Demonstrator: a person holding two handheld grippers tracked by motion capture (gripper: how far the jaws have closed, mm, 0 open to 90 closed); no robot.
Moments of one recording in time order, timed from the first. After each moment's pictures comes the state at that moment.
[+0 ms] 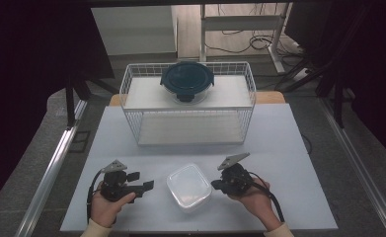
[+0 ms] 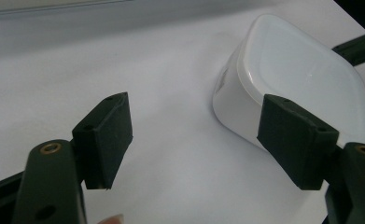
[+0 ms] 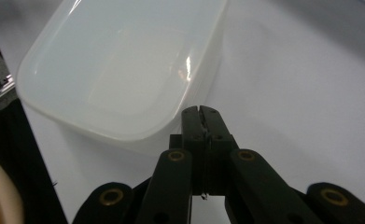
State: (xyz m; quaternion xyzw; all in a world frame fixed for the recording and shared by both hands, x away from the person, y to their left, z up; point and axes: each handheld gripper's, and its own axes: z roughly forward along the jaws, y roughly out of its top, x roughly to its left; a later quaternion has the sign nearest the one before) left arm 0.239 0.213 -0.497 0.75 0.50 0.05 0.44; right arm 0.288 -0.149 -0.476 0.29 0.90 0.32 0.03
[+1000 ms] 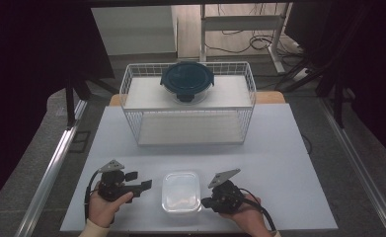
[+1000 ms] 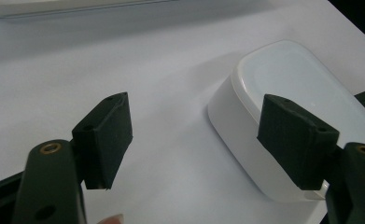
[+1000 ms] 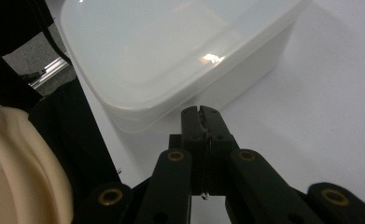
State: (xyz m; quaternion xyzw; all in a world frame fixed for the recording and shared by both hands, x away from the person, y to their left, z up) left arm 0.238 0.218 -0.494 0.74 0.50 0.05 0.44; right arm 0.251 -0.128 -0.494 0.27 0.91 0.33 -0.02
